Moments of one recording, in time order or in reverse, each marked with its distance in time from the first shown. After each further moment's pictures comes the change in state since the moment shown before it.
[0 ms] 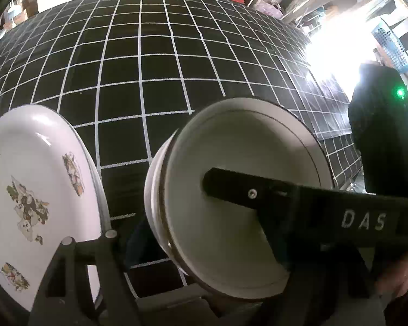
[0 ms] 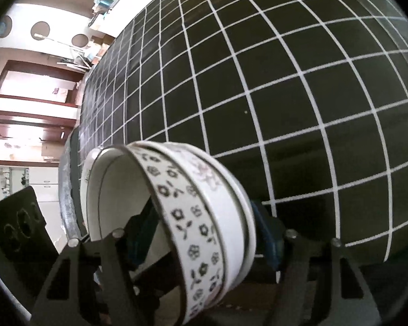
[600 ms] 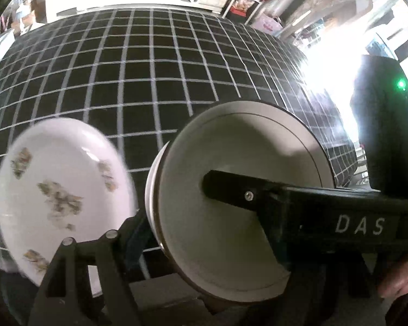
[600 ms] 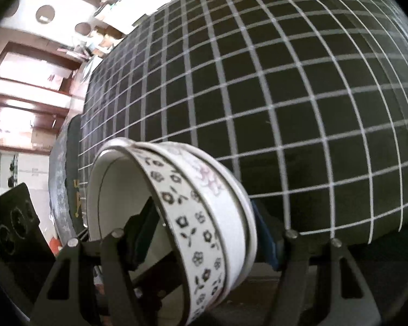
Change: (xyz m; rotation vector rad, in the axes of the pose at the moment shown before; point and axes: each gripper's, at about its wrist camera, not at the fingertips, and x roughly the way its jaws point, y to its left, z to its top) left arm -0.049 -0.008 0.011 -0.030 -0.062 -0.003; right arm -0.018 0.081 0.008 -0.098 0.008 -0.070
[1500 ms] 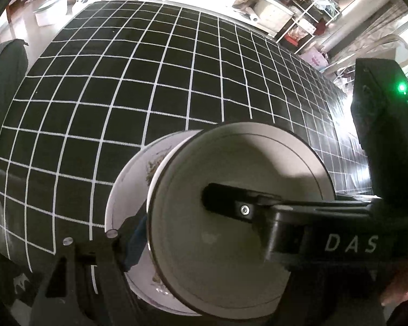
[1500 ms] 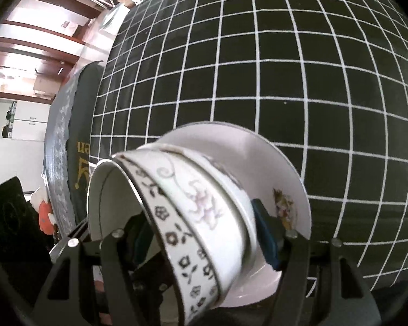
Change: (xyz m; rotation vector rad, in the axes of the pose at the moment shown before) left arm -0.053 0.148 -0.005 -0.217 -0.070 0.081; right arm 0.108 0.126 0.026 -0.167 0.169 -0.013
